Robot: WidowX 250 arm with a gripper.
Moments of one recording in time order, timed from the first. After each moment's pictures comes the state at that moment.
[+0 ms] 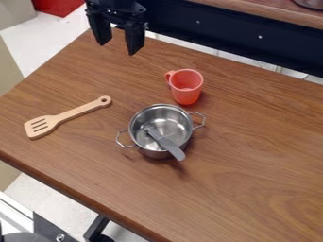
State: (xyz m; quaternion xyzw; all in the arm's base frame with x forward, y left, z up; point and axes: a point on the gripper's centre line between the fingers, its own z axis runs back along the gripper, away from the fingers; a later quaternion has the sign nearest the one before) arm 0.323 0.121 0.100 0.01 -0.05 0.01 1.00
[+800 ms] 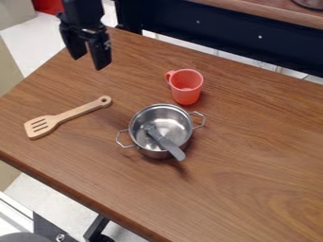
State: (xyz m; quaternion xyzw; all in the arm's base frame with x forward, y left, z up) arm 0.301 0.165 0.071 -0.02 -0.04 -0.08 1.00
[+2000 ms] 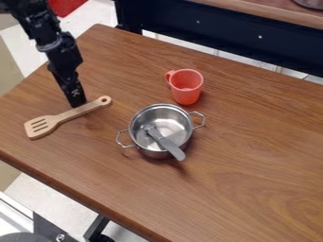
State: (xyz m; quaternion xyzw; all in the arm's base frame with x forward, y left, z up) arm 0.287 0.221 -0.012 0.00 -0.07 -0.22 0.97
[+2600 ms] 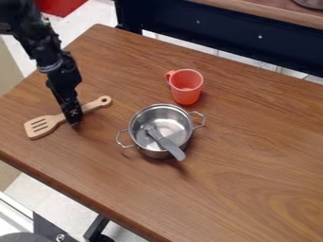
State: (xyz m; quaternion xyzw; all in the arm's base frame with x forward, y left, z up) arm 0.275 0.221 -0.038 0.03 -0.06 -0.23 0.97
